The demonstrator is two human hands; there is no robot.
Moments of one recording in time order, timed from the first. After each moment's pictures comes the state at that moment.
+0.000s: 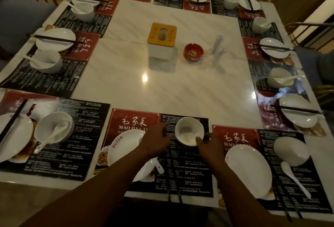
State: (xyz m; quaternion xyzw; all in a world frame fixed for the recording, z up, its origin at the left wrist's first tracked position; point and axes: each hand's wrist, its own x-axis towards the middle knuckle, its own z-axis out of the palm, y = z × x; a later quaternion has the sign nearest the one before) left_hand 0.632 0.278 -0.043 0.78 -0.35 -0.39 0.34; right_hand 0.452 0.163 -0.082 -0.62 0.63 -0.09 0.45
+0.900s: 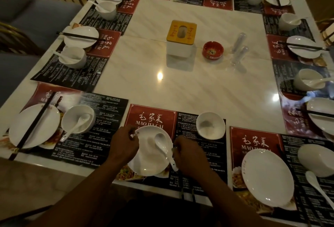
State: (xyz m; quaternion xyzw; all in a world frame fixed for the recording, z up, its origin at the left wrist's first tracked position) left_hand 0.702 0.388 -0.072 0.90 -0.22 -0.20 0.32; right_hand 0.517 0.243 -0.054 -0.88 0.35 0.04 0.33
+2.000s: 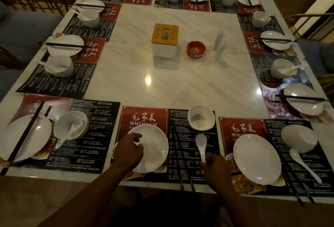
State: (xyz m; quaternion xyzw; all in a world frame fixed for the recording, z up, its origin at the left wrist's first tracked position) left_hand 0.675 0.394 -0.077 0.87 -0.28 -0.26 0.30; right_hand 0.399 0.248 -0.106 -0.75 0.57 0.00 0.33
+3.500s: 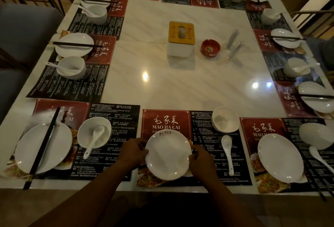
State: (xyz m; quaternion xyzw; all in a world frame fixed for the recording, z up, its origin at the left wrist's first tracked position) left_hand 0.770 0.426 -0.087 0.85 -0.27 -0.39 0.23; right_hand 0.547 0.316 -0.088 -0.68 0.60 -0.01 0.43
